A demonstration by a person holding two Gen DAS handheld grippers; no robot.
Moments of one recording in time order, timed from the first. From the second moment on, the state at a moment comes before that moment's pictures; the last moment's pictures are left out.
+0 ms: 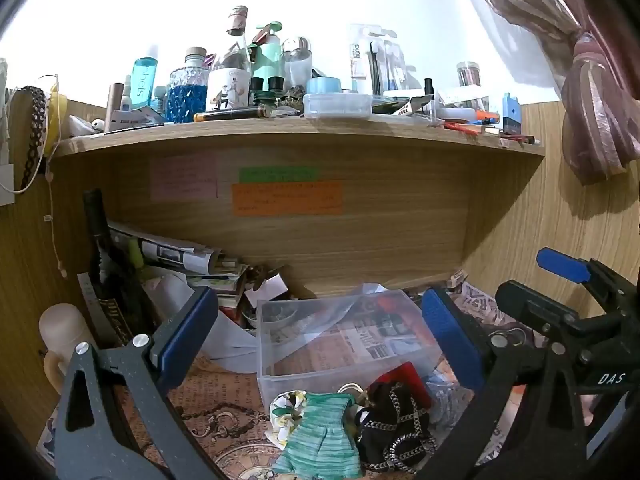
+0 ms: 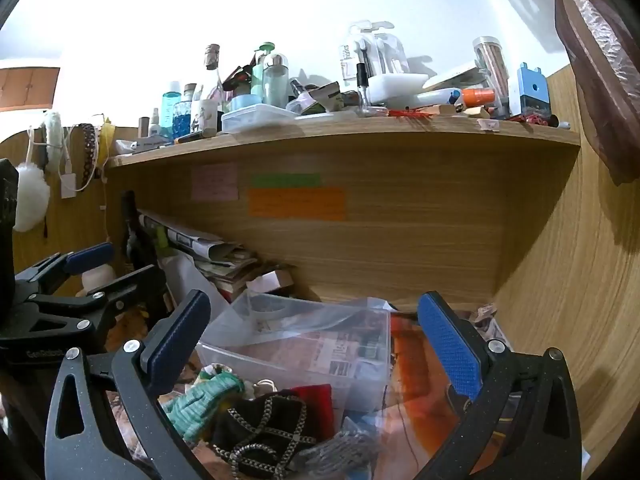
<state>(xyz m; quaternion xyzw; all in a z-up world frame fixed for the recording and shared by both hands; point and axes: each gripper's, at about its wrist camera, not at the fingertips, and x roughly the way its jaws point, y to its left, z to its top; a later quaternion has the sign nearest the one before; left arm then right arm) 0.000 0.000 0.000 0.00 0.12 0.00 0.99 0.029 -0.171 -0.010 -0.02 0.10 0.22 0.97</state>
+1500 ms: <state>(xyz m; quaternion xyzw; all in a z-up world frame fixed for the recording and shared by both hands) -0.001 -0.001 0.001 0.00 0.11 -0.01 0.99 0.026 -0.171 -0.008 0.00 0.10 0.22 0.97</state>
